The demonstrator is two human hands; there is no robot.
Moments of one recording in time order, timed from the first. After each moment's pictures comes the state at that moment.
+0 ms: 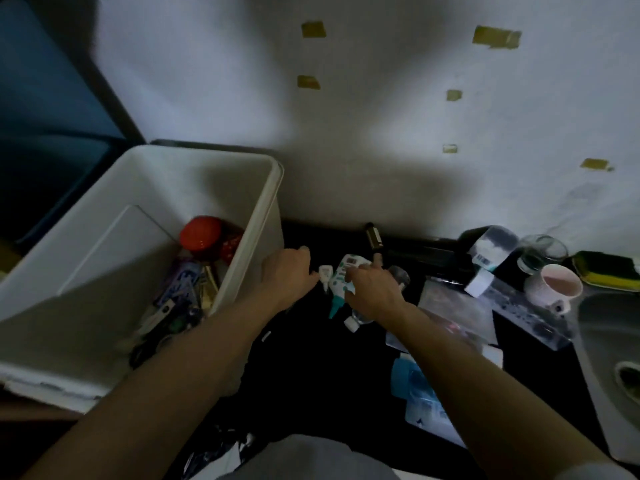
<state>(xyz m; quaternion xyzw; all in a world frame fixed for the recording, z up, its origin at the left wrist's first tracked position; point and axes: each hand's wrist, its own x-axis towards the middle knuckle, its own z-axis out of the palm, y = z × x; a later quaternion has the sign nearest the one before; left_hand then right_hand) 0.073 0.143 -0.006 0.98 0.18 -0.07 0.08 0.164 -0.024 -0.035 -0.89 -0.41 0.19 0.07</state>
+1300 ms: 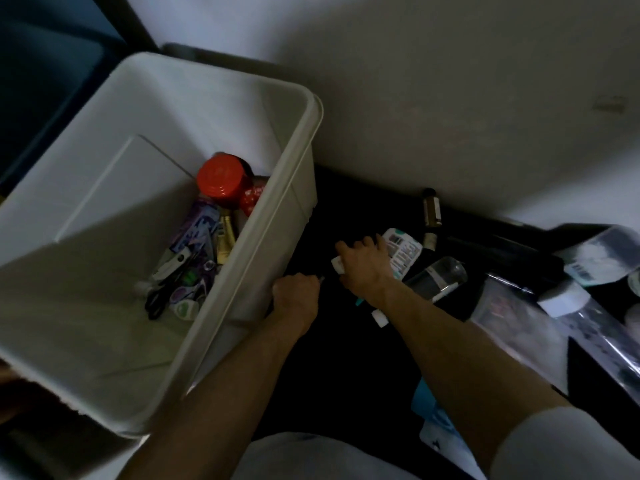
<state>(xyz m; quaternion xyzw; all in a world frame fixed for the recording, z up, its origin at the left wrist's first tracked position) 0.055 0.146 -0.118 0.90 0.30 -0.30 0.04 0.184 0.069 -0.133 -0.84 -0.49 0.21 -0.04</state>
